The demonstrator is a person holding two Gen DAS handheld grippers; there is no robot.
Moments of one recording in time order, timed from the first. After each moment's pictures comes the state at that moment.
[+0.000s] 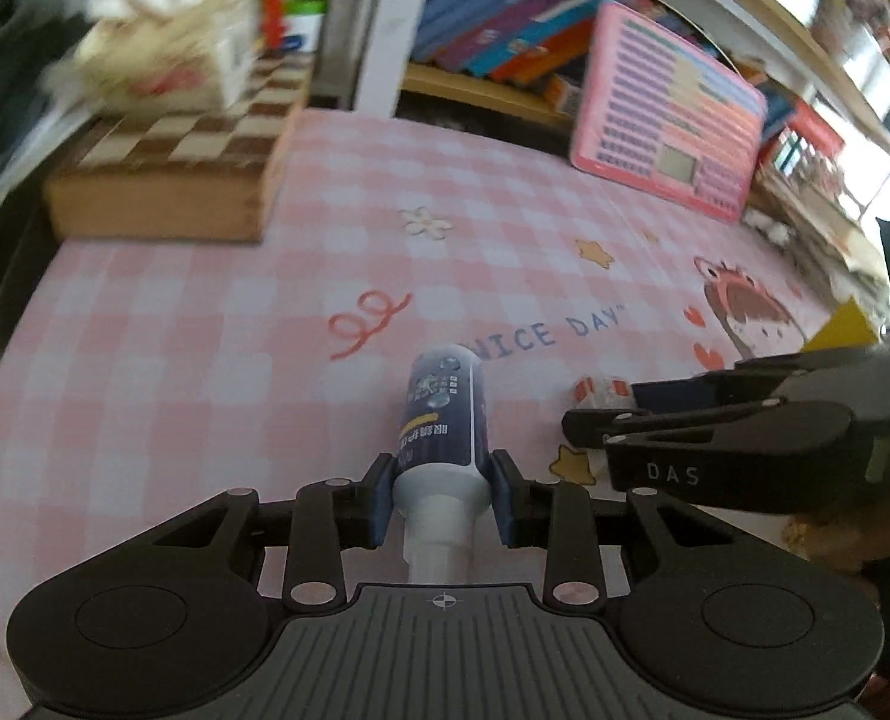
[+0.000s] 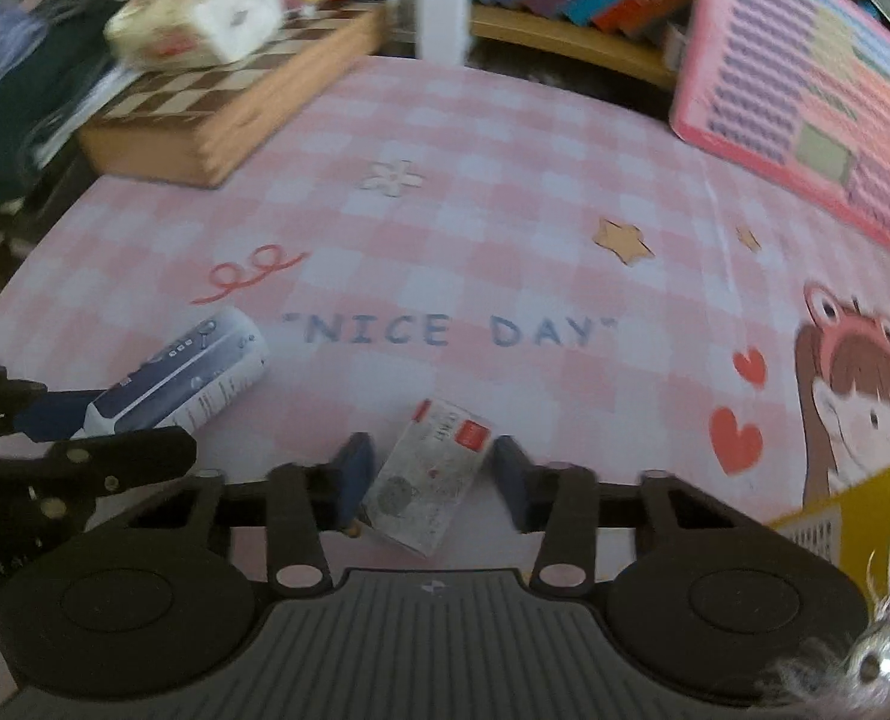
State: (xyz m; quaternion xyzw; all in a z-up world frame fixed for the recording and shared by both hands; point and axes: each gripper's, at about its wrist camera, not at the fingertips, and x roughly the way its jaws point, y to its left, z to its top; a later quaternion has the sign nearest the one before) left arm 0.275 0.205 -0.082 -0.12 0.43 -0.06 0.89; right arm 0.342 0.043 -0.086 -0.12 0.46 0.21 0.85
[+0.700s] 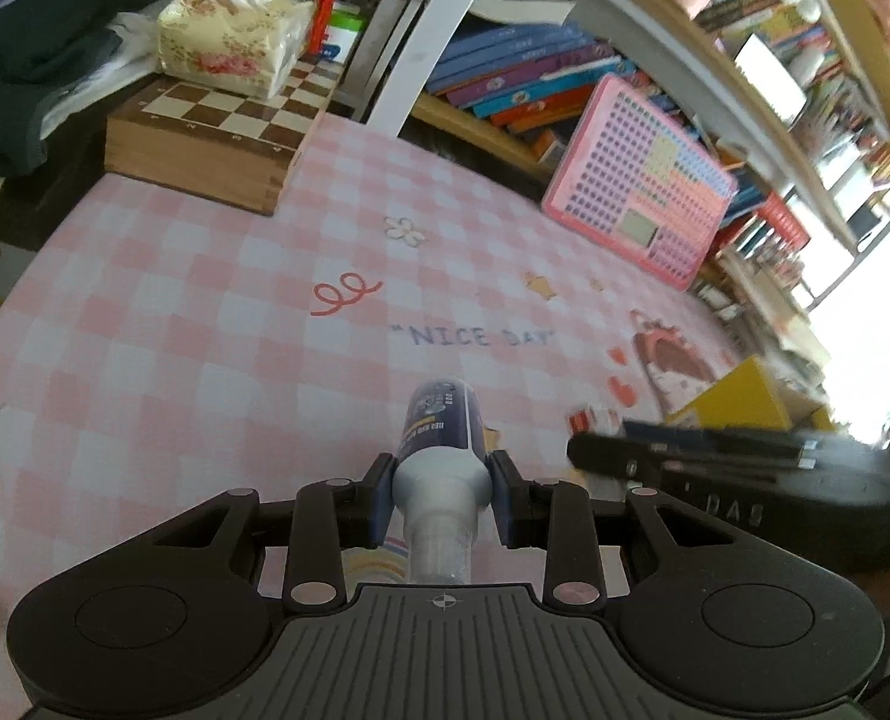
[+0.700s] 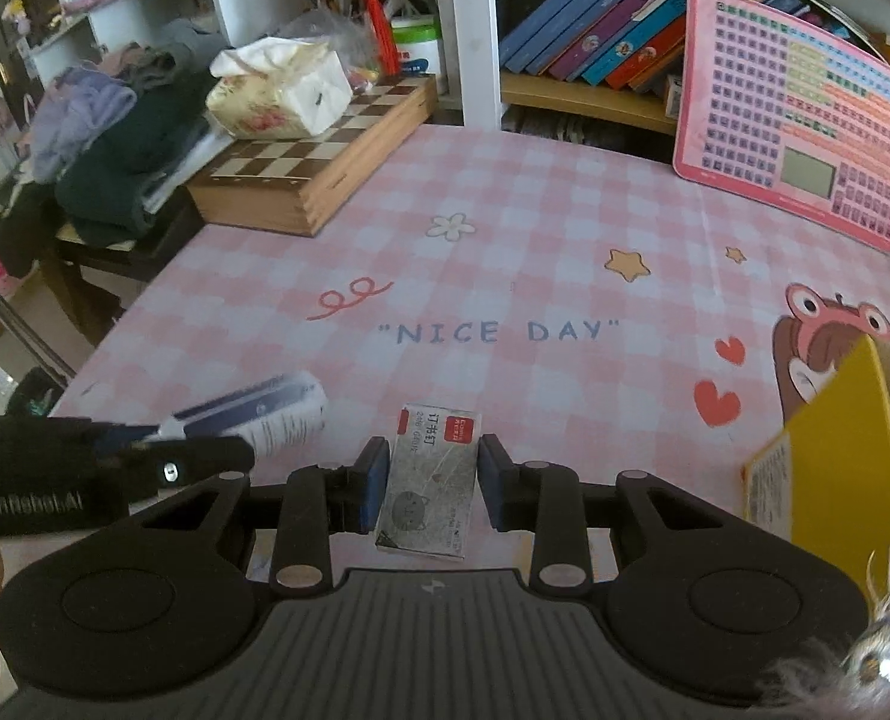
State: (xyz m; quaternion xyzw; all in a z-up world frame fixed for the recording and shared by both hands) left arm 0.215 0.210 -0.052 -0.23 0.39 -0.07 0.89; right arm 0.275 0.009 -0.029 -0.06 0.43 0.25 0.86
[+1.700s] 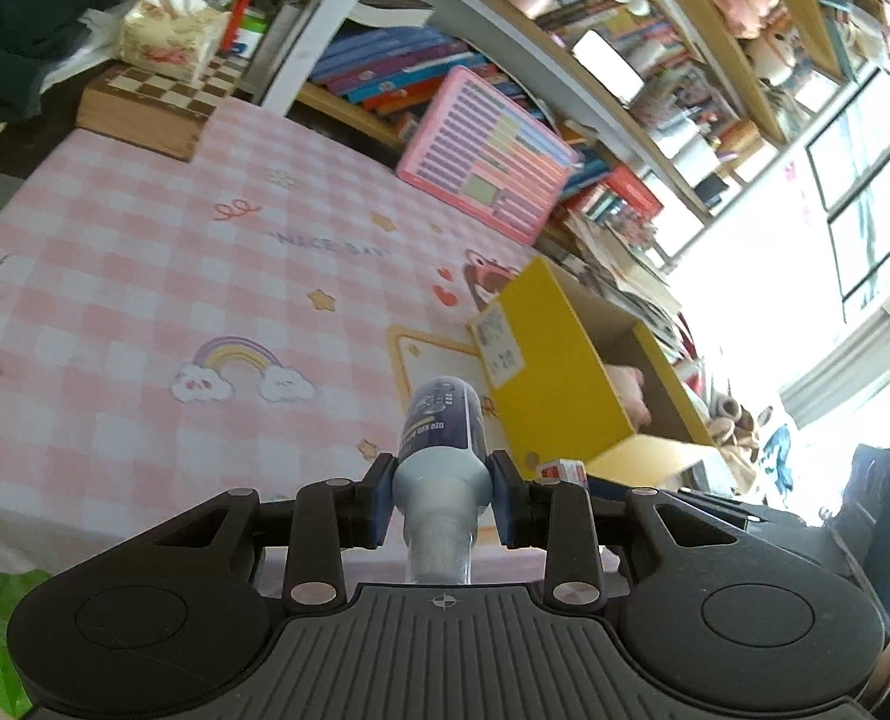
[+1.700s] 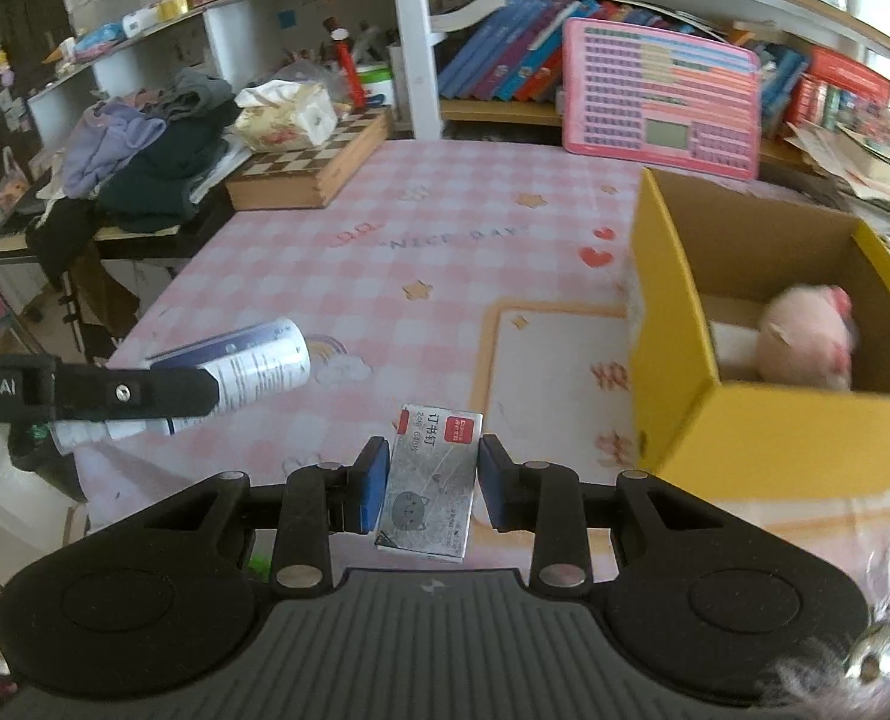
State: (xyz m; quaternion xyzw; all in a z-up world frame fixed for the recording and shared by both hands) left arm 0.069 0.176 -0.009 -0.26 0.37 -0.18 0.87; right arm 0.073 -0.066 0.009 -0.02 0.40 0.18 0.90
